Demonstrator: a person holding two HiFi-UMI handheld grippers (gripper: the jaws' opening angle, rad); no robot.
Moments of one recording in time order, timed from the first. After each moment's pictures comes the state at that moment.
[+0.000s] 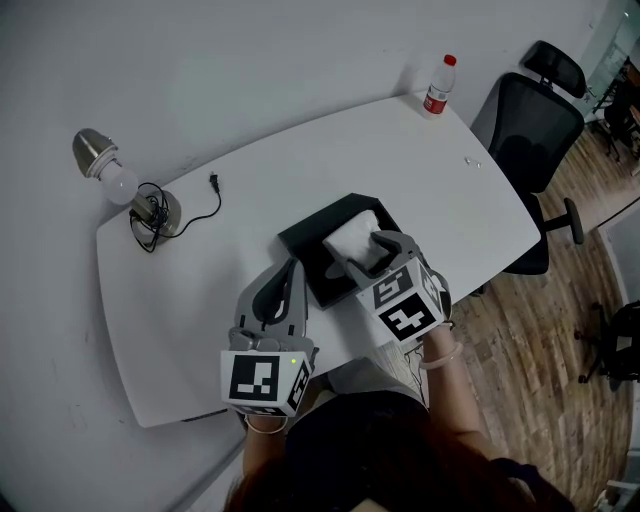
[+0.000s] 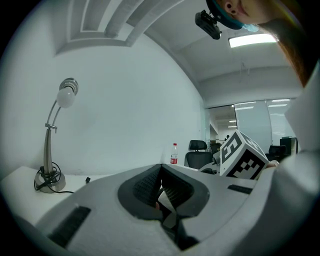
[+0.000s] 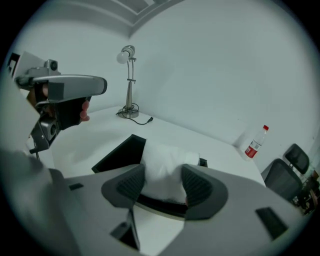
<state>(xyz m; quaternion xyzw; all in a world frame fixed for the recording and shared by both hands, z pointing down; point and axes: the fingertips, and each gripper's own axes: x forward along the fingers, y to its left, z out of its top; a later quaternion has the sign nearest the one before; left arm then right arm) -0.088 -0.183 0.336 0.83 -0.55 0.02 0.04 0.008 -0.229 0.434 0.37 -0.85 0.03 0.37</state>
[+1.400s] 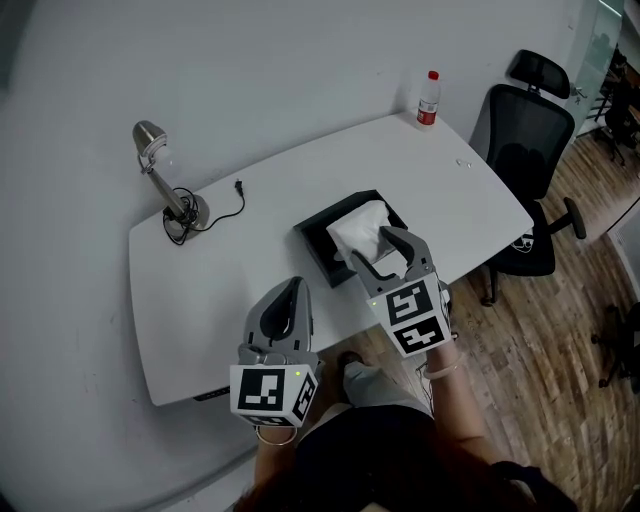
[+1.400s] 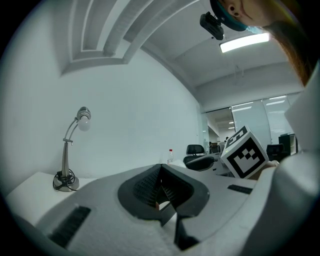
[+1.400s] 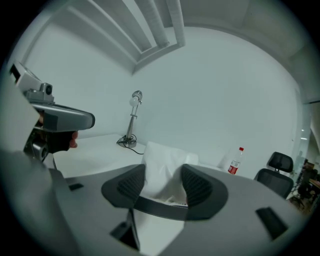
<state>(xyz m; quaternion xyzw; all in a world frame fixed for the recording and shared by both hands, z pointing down) -0.088 -0.075 0.311 0.83 -0.56 0.00 0.01 0.013 -0.149 0.351 0.45 -0.87 -0.04 0.21</state>
